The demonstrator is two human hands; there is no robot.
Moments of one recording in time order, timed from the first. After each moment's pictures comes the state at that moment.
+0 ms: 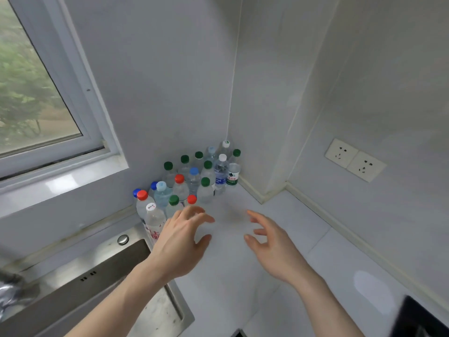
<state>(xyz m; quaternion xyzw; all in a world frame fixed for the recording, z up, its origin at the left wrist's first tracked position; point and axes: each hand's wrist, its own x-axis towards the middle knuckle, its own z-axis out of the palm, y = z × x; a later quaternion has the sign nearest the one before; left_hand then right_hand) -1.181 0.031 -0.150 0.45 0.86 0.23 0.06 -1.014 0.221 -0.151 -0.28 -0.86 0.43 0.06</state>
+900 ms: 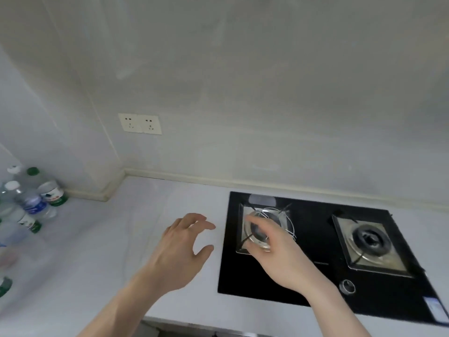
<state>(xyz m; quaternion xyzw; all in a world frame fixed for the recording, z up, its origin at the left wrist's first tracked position) -0.820 0.162 -0.125 0.73 0.64 0.17 0.18 -0.560 0.193 -0.129 -0.54 -0.73 0.37 0.21</state>
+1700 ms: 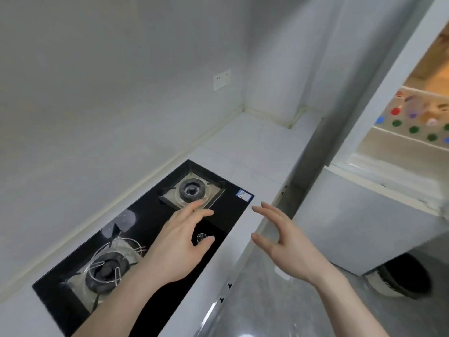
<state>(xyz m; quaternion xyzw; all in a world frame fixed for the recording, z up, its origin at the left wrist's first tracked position) -0.491 0.220 -0.120 0.94 0.16 0.08 0.28 -0.336 -0.007 -0.109 -0.85 -0.35 0.19 0.35</state>
